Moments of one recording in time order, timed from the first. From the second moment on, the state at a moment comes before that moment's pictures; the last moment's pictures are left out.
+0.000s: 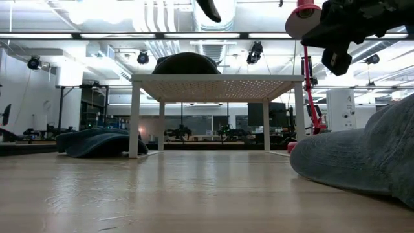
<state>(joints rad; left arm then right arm) 0.53 1.16 1.31 -0.18 1.12 0.08 0.00 0.64 0.43 -0.08 0.00 0.67</state>
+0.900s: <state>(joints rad) 0.68 1.26 1.30 -0.09 1.18 0.28 0.00 0.64 0.43 -0.08 0.00 0.70</state>
